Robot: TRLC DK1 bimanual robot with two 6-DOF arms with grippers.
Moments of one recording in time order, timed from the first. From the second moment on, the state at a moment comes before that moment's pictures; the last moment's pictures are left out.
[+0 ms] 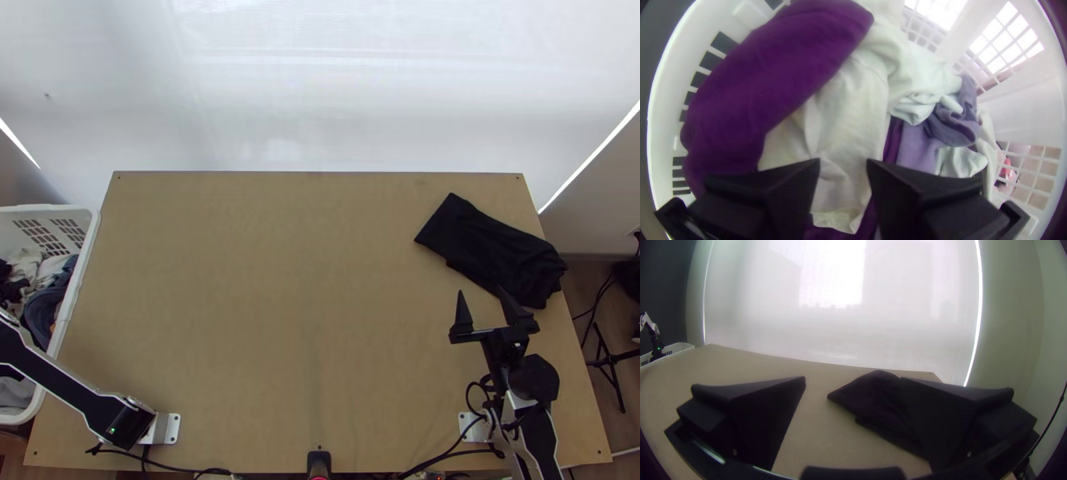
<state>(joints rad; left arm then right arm) 1.06 2.64 2.25 -0.79 -0.04 0.43 0.19 0.00 0.01 0.00 0.09 -0.05</state>
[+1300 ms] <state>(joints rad) 1.06 2.12 2.22 -0.95 0.28 0.35 0.19 0.00 0.01 0.00 0.09 -0.05</state>
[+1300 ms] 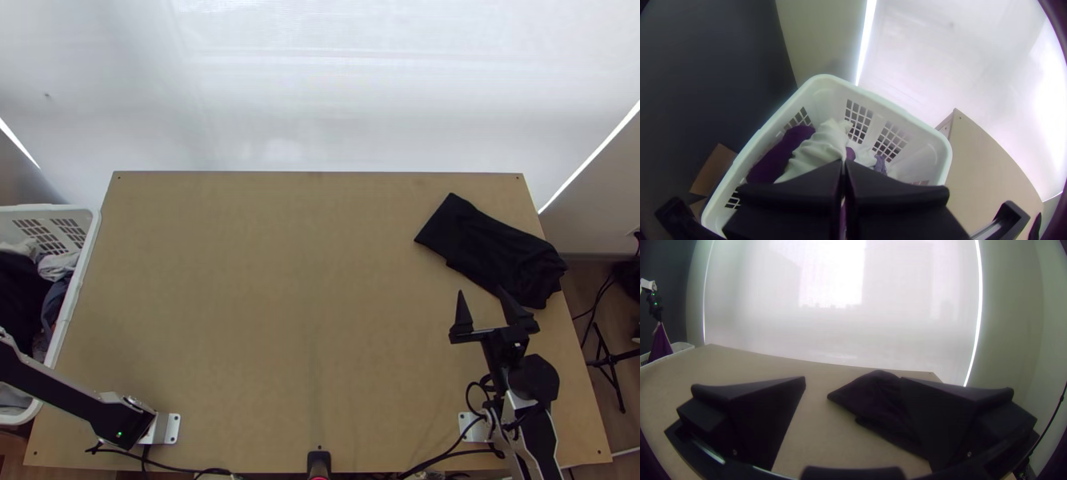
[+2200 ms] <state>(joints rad) 1.10 2.34 2.12 -1.09 0.13 0.54 0.19 0.00 0.01 0.00 0.09 -0.05</state>
